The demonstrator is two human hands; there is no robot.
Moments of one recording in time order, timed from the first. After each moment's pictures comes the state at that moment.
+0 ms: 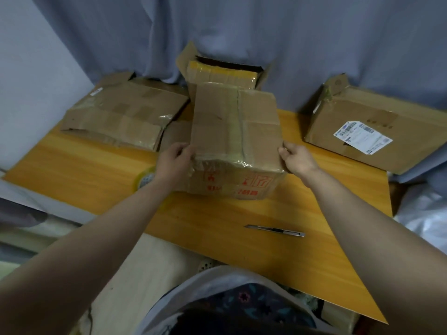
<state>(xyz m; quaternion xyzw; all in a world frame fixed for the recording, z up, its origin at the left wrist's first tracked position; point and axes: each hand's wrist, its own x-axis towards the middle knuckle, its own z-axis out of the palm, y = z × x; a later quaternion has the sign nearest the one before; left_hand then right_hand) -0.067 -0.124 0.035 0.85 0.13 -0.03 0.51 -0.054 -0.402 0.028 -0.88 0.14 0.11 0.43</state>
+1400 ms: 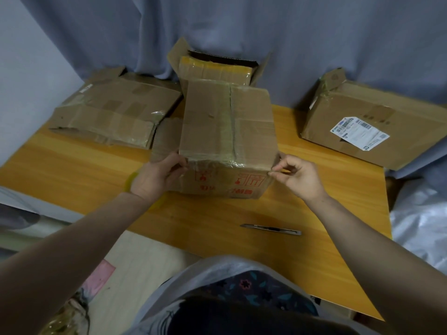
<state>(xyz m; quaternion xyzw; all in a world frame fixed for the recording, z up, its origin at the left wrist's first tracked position) -0.075 -0.078 0.004 0.92 -0.25 0.10 0.29 -0.099 -0.419 -0.004 -0.86 -0.02 -0.04 0.51</state>
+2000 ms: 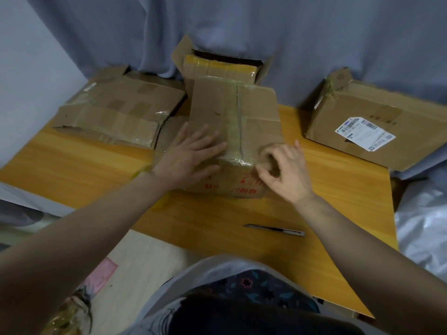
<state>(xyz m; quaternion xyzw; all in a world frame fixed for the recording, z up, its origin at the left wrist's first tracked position) -0.045 -0.117 0.027 0.91 -0.39 0.11 0.09 -0.091 -0.385 0.005 -0.95 -0.12 -0.16 0.24</state>
